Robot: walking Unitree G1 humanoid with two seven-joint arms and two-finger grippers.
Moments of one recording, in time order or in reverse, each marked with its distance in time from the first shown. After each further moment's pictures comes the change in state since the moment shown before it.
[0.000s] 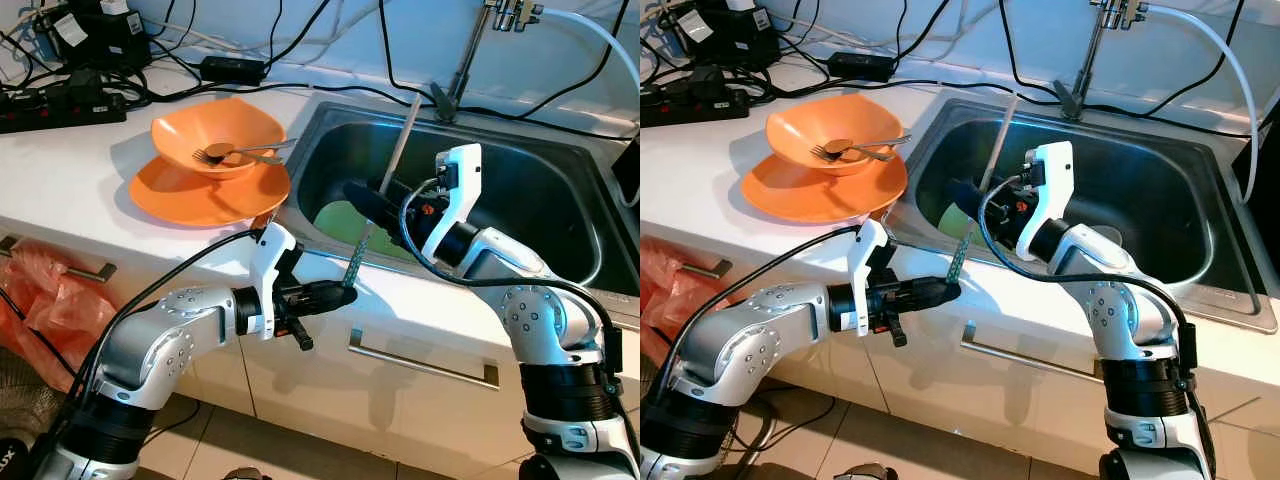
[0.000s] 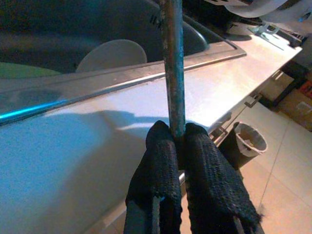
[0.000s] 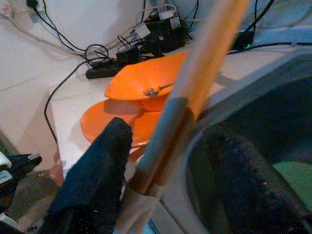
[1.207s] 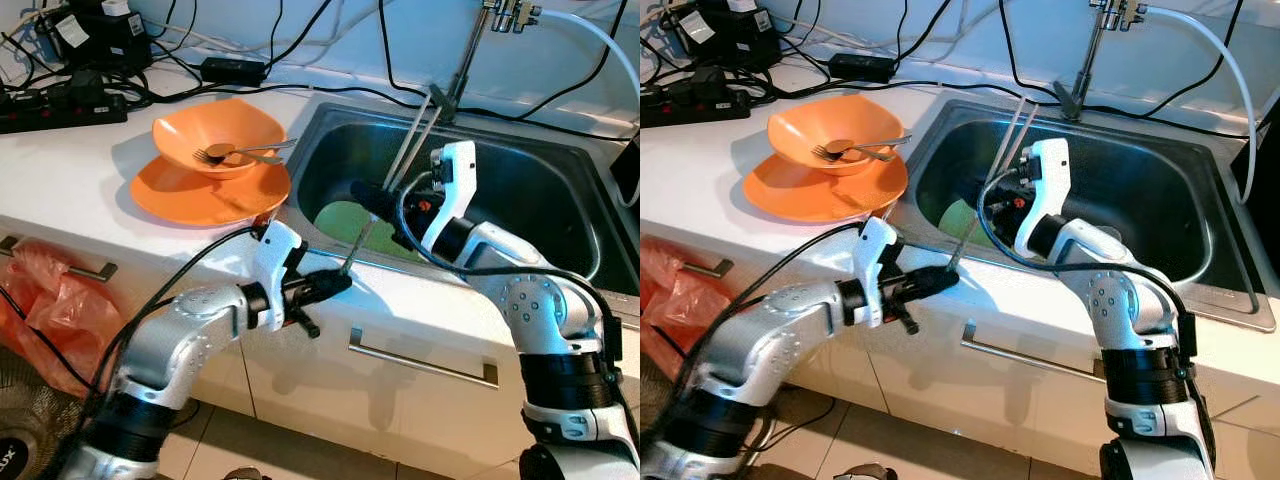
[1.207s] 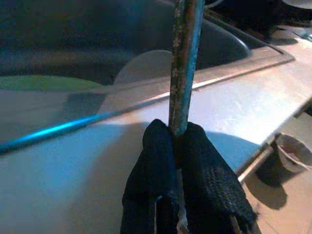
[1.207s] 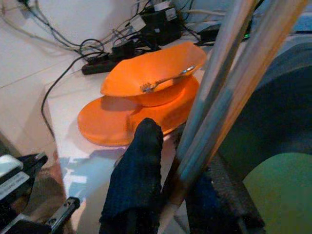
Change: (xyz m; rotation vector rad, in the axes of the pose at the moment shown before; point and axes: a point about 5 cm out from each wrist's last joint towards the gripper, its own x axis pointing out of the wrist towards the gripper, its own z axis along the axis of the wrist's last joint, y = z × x) left arm 0.016 0.014 -0.004 0.070 -0.056 0.172; right arm 0.006 -0.005 0.003 0.024 0.034 -0.033
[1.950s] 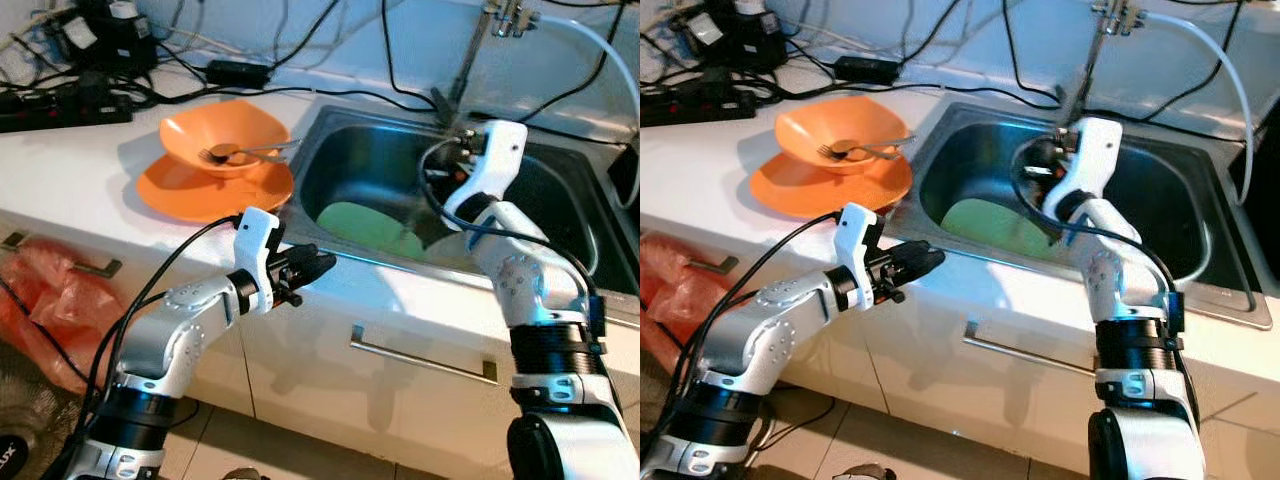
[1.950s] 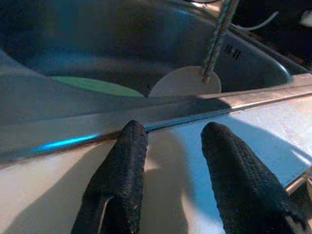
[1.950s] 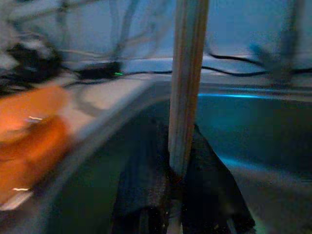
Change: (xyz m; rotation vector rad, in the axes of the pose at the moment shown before) left arm -0.010 0.019 0.007 -0.058 -0.043 0.138; right arm 0.002 -0.057 0.010 -0.122 -0.149 -0.504
